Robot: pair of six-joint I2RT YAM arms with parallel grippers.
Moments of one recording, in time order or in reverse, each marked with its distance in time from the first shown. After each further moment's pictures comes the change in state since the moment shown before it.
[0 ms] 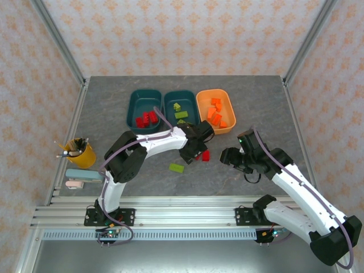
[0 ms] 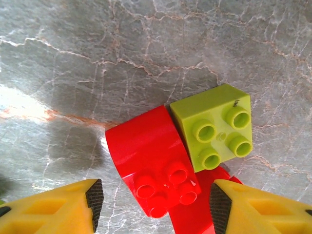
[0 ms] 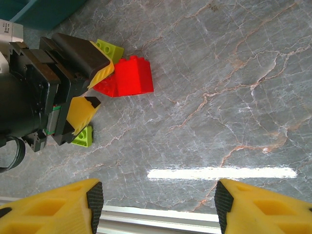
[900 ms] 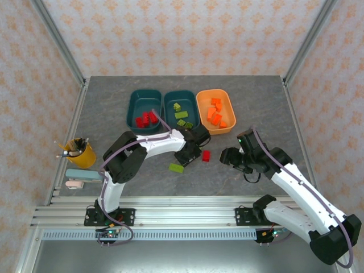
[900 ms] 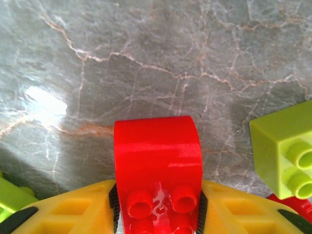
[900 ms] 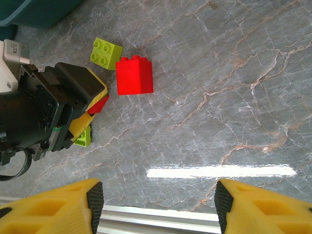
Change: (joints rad) left arm 0.010 -0.017 -0.075 -0.040 -0.017 0.045; right arm 0.000 0.012 0.000 0.001 -0.003 0.000
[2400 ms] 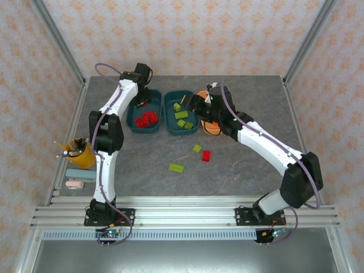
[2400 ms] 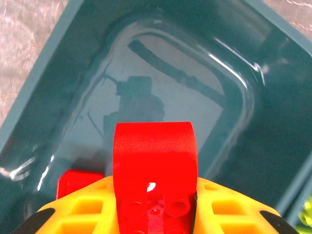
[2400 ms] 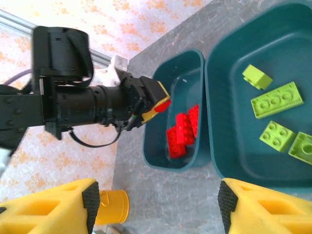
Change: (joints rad) left arm 0.688 0.291 0.745 -0.279 -0.080 0.807; right arm 0.061 0.611 0.422 0.800 -0.064 0.106
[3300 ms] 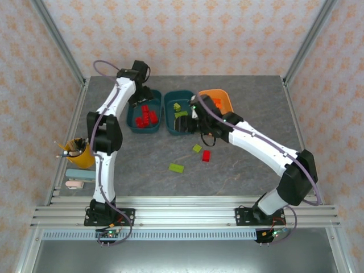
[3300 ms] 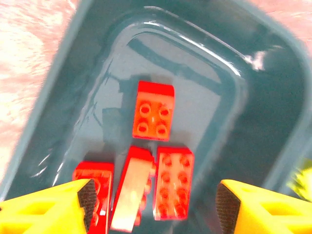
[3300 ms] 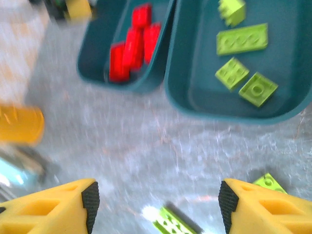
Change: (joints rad) left arm 0.002 -0.111 -0.039 -0.047 0.030 0.067; right arm 0.174 0.032 0.107 -0.453 0.110 -0.381
